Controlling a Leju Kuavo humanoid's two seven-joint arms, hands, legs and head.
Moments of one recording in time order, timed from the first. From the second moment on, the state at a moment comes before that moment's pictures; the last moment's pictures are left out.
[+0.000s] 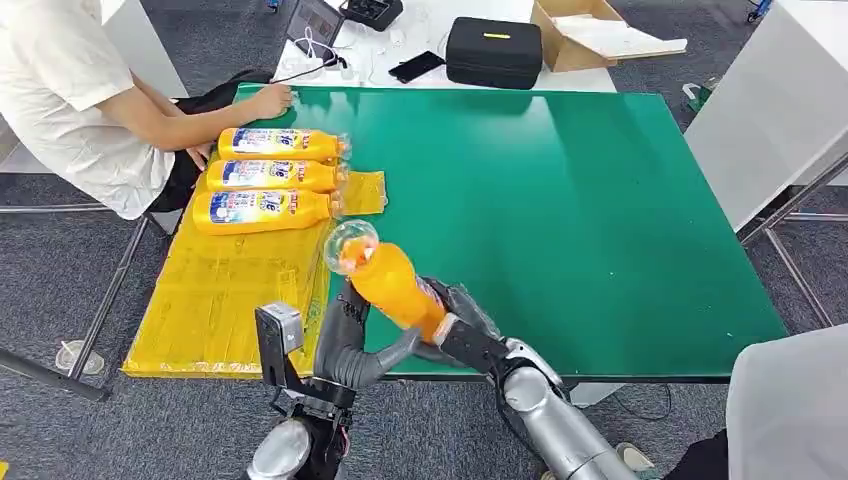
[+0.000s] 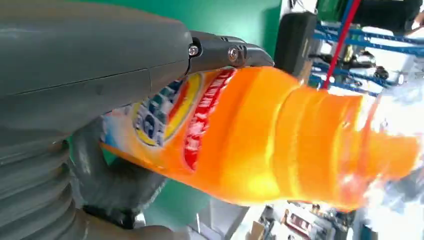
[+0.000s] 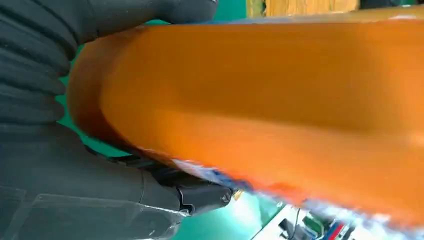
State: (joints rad) left arm -0.11 -0.20 -0.71 -1.29 0.32 0.16 -0.54; right arm -0.30 0.00 0.51 -1.05 0.36 0.07 -0.48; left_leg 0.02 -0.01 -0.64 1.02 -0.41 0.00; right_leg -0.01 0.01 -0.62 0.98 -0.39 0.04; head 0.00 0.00
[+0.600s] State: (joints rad) left arm -0.13 -0.20 -0.71 -1.30 0.28 0.23 -0.55; right arm -0.33 -0.02 0.59 -1.01 0.37 0.05 -0.49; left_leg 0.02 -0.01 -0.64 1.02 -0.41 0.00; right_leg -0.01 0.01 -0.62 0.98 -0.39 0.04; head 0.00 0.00
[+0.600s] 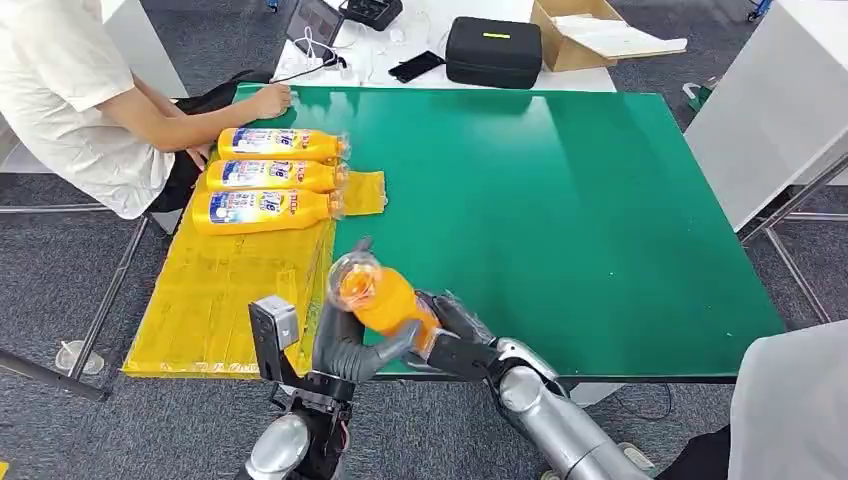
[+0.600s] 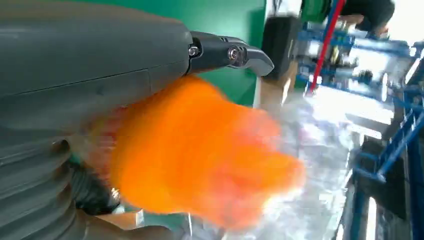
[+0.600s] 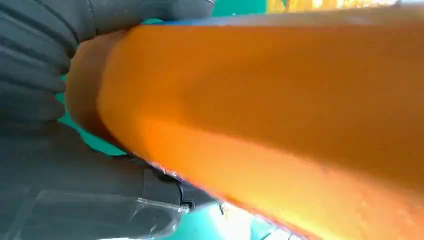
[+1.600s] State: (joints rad) left arm -0.21 -0.24 -0.71 -1.18 0.32 0.16 -0.45; right arm -0.29 -0.06 0.56 -1.08 0.26 0.08 -0.45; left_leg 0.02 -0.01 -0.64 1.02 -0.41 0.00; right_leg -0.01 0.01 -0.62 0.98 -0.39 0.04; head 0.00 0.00
